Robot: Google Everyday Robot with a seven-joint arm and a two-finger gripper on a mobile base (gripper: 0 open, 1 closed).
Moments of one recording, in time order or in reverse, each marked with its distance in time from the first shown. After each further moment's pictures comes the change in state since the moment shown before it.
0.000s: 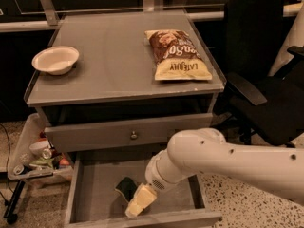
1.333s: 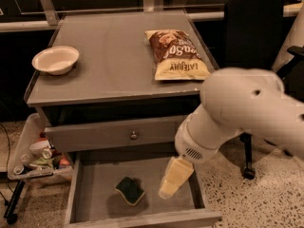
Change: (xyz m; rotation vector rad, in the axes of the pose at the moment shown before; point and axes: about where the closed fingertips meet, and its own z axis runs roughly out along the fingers) arm -0.002 -0.018 -0.156 0.078 0.139 -0.096
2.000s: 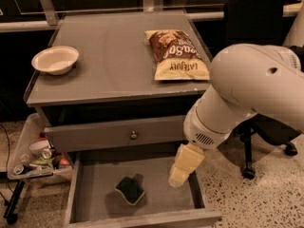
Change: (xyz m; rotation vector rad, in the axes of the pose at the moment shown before) arm 0.002 -0.015 -0.034 0.032 0.035 -0.006
